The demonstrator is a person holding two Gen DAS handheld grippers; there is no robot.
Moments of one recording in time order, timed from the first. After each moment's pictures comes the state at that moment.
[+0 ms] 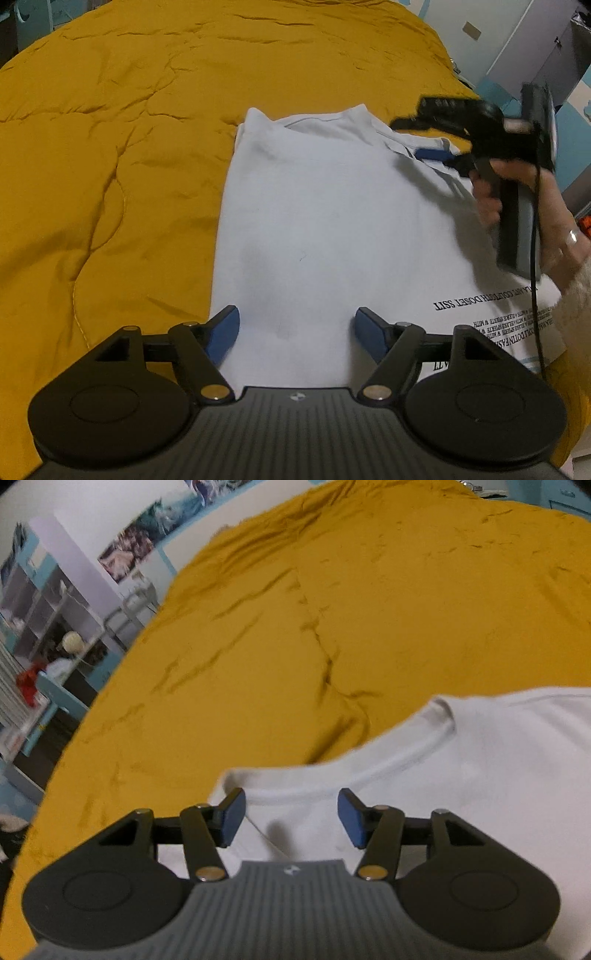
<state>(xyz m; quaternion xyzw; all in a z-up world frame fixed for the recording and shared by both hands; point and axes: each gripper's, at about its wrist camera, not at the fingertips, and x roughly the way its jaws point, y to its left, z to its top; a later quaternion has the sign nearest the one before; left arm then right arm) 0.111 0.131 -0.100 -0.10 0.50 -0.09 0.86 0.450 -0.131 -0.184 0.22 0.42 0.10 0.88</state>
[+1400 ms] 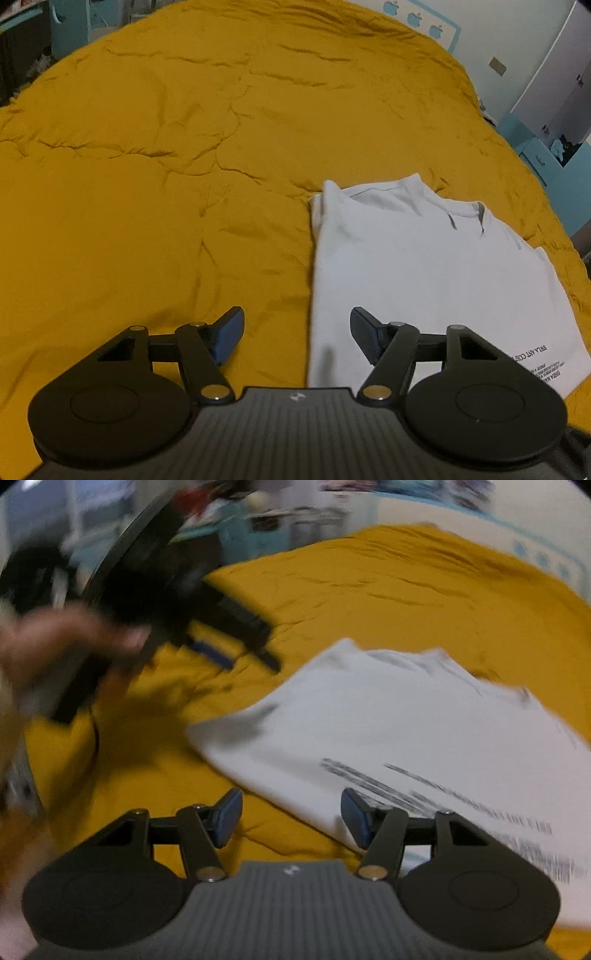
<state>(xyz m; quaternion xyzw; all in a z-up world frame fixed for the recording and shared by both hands) 0.143 0.202 -0.071 -0.13 0.48 -0.05 0.87 0.127 -0.014 -0.119 -0.15 0.37 0.33 0.86</state>
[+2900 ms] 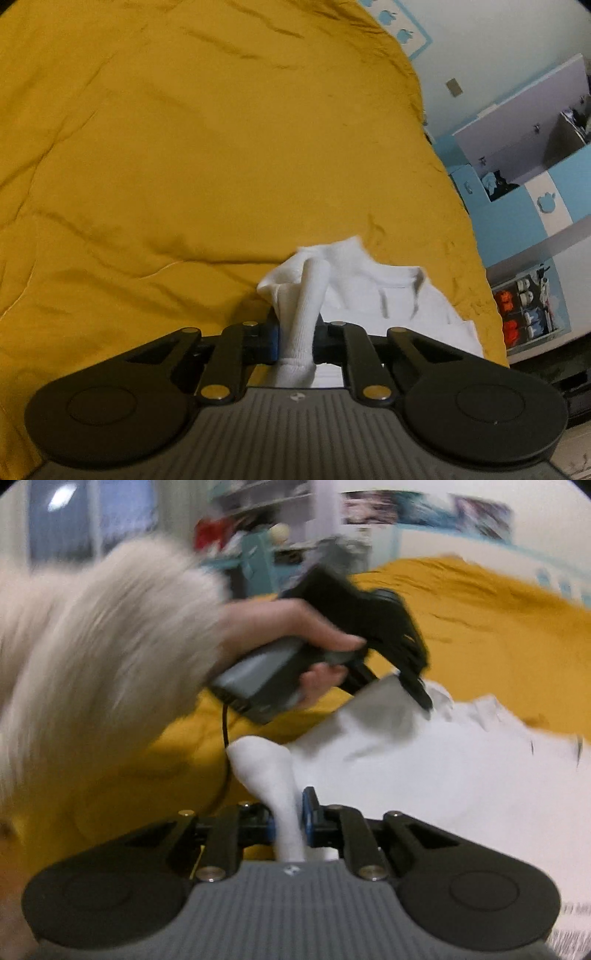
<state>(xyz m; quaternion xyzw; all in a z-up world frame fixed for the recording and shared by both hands) 0.288 0.164 -0.110 -0.27 0.49 -0.18 0.81 0.163 0.003 -0.132 -0.01 0.32 0.35 0.88</state>
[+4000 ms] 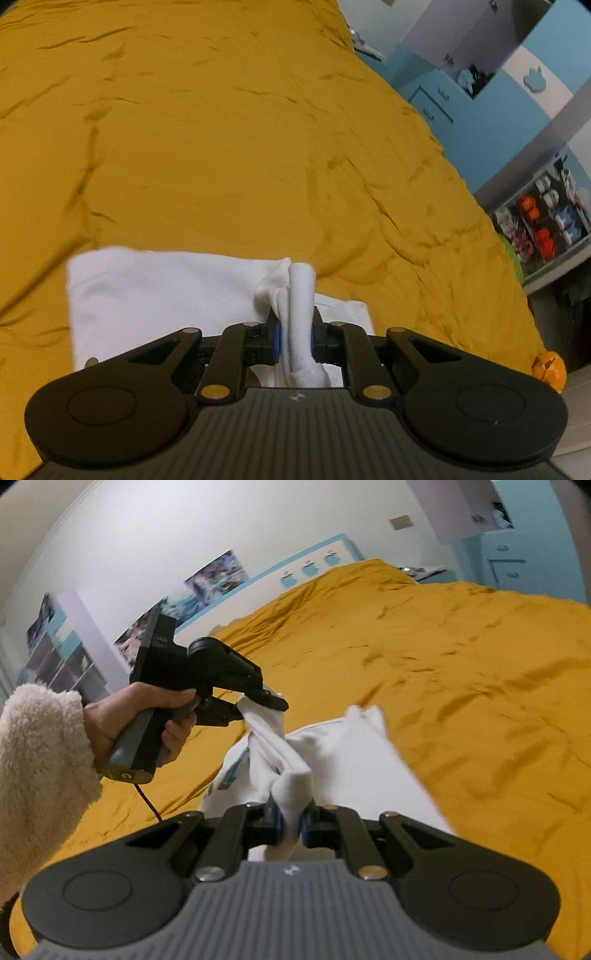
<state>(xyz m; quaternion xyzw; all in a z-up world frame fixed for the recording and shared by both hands) 0.317 -0.170 -0.056 -0.09 0.52 -0.22 0.82 0.104 -0.347 -0.120 0.27 0.27 0.07 0.92</state>
